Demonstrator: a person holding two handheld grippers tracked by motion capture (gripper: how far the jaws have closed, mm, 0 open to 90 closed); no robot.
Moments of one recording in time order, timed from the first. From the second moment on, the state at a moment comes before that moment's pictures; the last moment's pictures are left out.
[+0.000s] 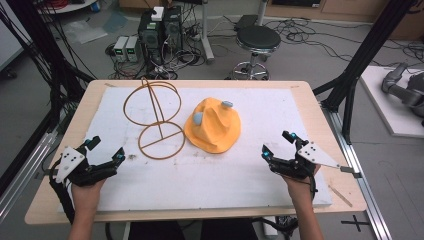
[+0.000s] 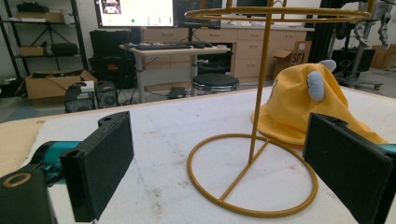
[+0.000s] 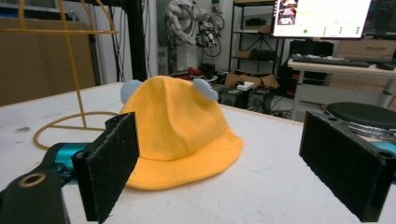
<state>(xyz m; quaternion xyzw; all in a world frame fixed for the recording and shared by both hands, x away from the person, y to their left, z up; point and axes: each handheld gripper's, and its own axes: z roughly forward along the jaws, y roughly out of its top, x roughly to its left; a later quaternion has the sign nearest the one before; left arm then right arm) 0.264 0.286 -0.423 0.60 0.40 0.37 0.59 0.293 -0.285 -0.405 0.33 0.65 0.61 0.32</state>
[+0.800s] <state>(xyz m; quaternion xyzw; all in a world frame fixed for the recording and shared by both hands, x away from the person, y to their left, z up) 0.264 0.282 -0.421 0.60 0.39 0.37 0.59 0.347 -0.201 -0.367 0.29 0.72 0.55 0.32</state>
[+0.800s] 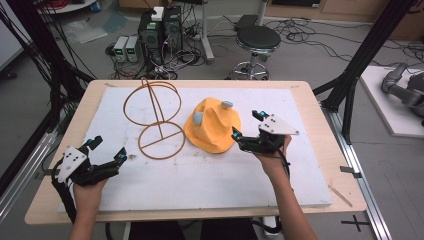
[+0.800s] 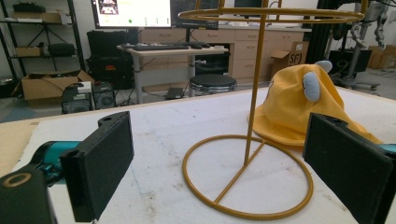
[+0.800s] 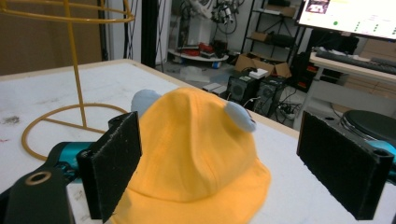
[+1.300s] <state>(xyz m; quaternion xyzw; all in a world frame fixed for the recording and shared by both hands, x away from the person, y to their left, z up) 0.264 0.282 -0.421 0.59 0.39 0.37 0.60 0.383 -0.156 -0.387 0.30 0.75 0.50 0.31</state>
